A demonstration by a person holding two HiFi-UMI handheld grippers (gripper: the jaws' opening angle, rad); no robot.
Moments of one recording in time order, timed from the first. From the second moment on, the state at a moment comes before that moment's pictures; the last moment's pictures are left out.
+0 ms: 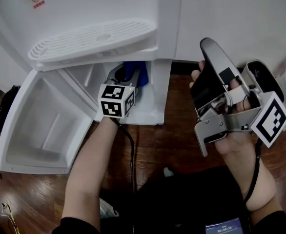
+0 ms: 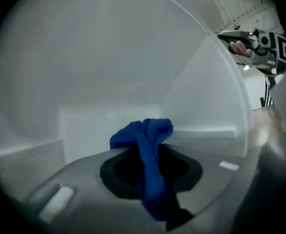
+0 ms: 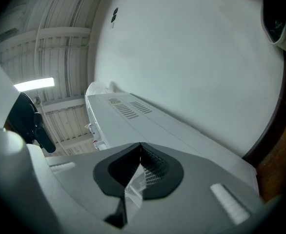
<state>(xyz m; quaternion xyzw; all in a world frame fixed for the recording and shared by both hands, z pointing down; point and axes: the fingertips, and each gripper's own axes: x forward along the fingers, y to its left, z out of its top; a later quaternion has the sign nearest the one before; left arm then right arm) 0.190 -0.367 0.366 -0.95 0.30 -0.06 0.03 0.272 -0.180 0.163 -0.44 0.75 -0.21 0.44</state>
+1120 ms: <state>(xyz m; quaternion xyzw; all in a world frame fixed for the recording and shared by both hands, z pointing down) 0.172 -0.351 0.462 -0.71 0.07 -0.52 0.46 0.274 -0.182 0.168 -0.43 0.74 -0.23 0.47</state>
